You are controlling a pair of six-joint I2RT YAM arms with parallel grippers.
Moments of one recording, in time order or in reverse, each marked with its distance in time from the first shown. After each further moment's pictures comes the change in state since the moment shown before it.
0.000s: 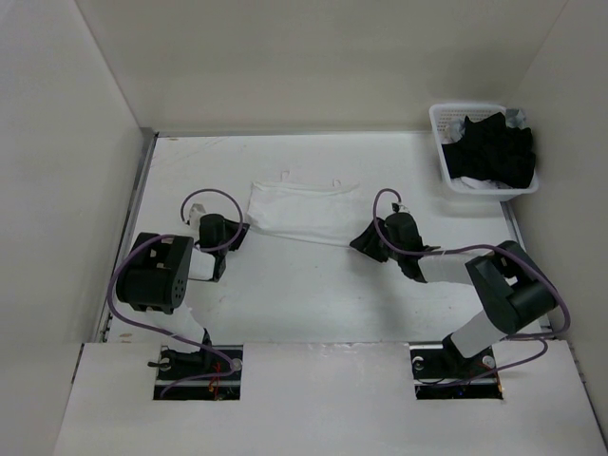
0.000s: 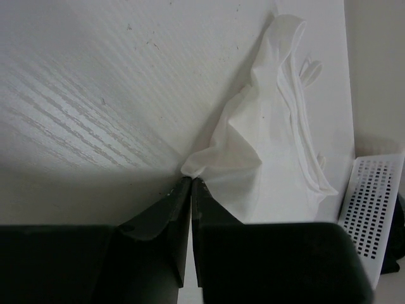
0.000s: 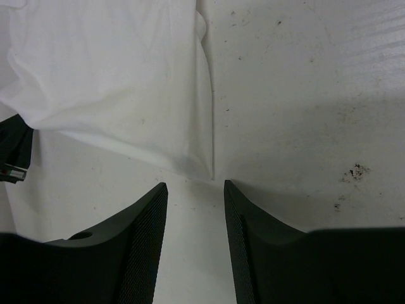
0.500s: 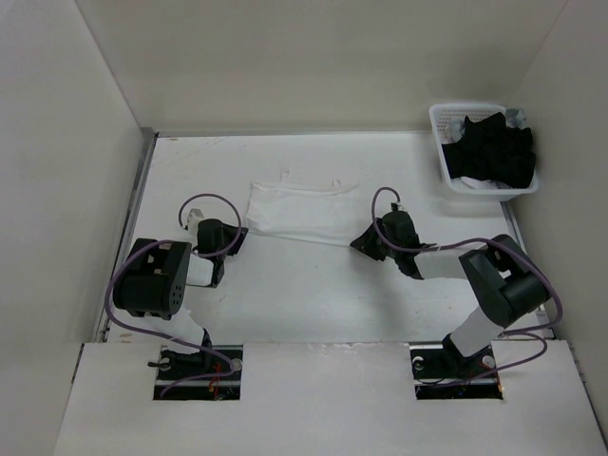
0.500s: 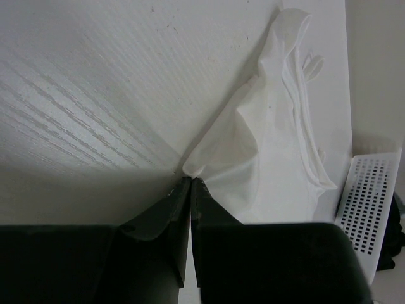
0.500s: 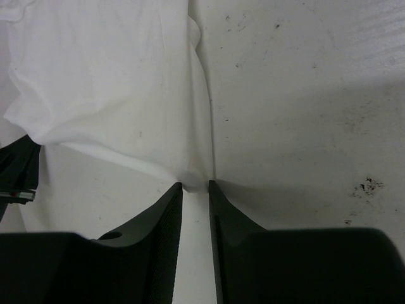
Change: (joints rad) left arm 0.005 -0.044 -0.064 0.022 0.000 -0.014; right arm 0.000 0.052 0.031 0.005 0.001 0.048
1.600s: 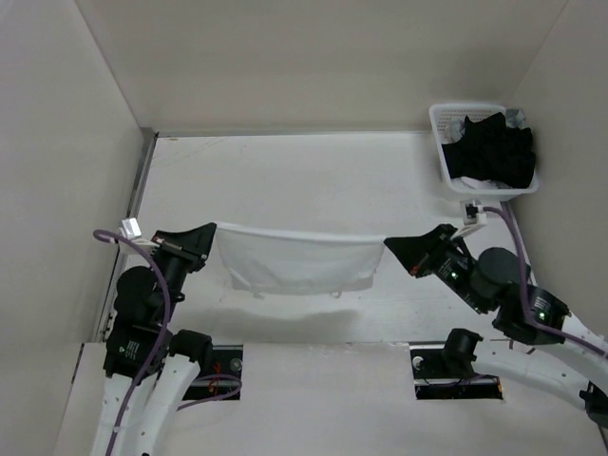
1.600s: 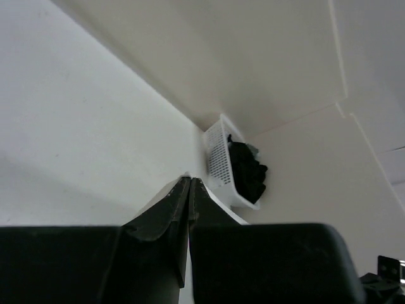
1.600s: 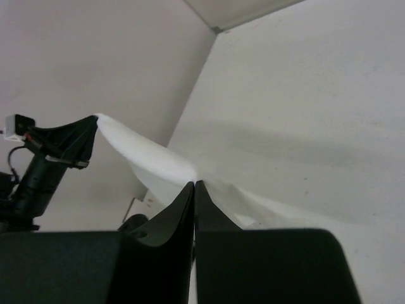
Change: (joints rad) left arm -0.129 -1.373 0.358 -1.166 -0.051 0.138; right arm 0.565 -1.086 0.327 -0.820 0.467 -0.149
